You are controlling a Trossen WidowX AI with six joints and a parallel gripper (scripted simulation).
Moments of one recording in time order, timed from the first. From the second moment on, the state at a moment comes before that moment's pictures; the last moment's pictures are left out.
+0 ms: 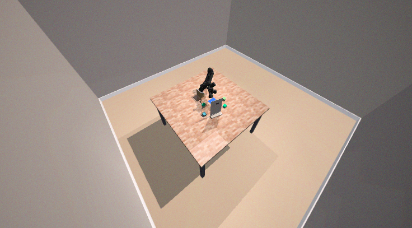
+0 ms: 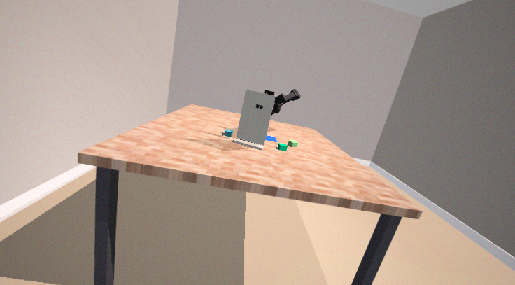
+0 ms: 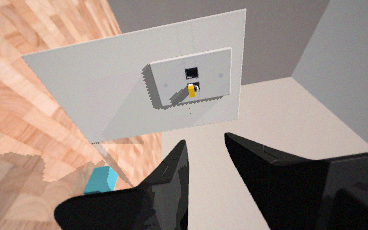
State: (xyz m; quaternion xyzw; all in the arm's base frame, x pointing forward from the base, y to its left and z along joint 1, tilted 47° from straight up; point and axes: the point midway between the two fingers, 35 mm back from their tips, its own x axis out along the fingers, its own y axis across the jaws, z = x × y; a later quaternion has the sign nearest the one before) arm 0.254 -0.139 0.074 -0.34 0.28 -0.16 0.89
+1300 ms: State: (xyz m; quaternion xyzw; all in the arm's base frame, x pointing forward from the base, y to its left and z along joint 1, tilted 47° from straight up) arm 0.317 -0.162 0.060 -0.34 0.27 -0.16 0.89
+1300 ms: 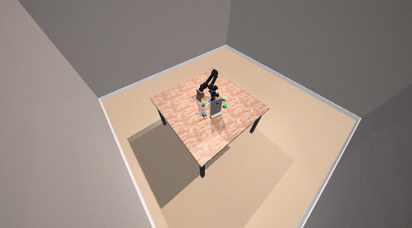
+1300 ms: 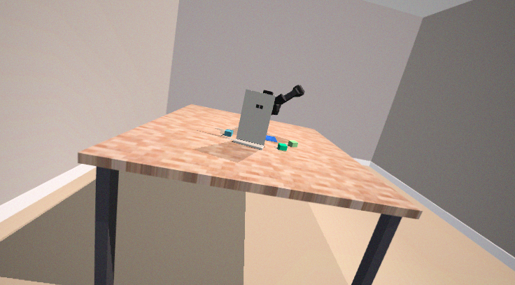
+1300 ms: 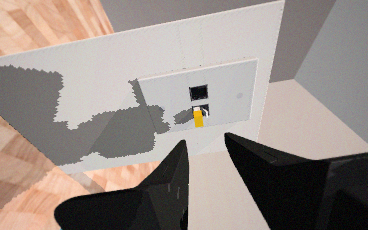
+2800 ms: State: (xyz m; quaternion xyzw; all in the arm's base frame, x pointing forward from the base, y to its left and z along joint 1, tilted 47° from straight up) arm 0.355 -0.176 0.053 -0.34 0.27 -0.17 0.88
